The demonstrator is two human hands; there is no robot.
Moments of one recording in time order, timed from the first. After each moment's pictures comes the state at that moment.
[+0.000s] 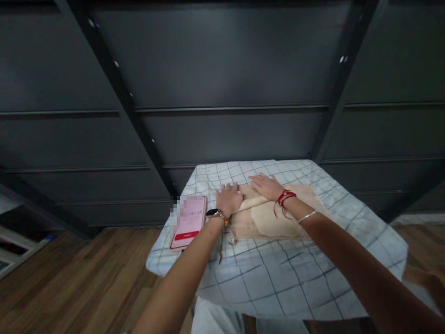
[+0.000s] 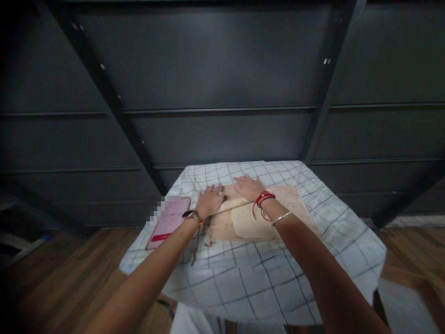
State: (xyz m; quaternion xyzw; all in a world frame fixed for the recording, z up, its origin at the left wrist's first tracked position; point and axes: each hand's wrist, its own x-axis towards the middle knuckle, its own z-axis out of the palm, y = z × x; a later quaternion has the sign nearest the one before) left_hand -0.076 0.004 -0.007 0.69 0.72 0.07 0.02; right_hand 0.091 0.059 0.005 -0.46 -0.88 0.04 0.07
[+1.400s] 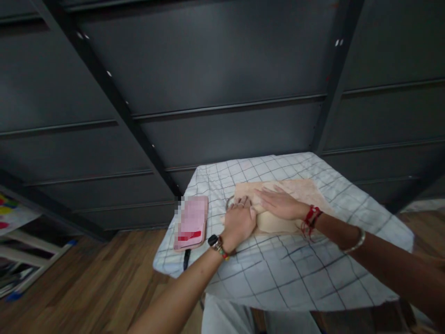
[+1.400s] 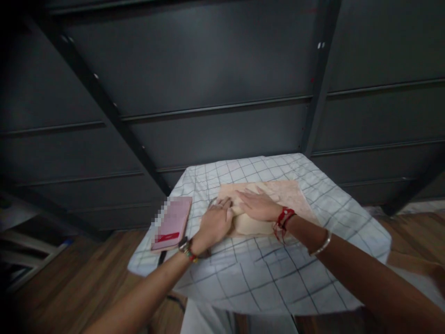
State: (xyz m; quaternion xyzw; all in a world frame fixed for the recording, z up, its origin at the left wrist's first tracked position) left_hand -0.041 -0.062 -0.007 0.78 0.62 0.07 -0.03; right_hand 0.127 0.003 -0.007 -0.39 -0.91 0.14 0.06
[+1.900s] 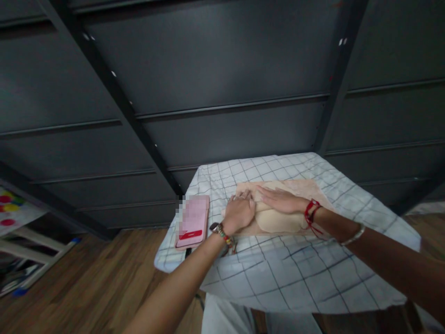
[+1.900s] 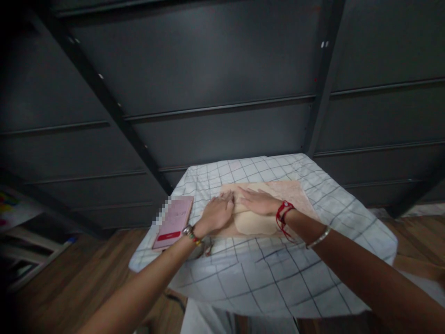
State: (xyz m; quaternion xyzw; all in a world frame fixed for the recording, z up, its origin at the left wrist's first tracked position) left_hand -0.047 -0.037 0.001 0.78 0.62 0.02 0.01; right_hand 0.126 0.014 -0.005 -0.39 -0.90 0.18 0.09
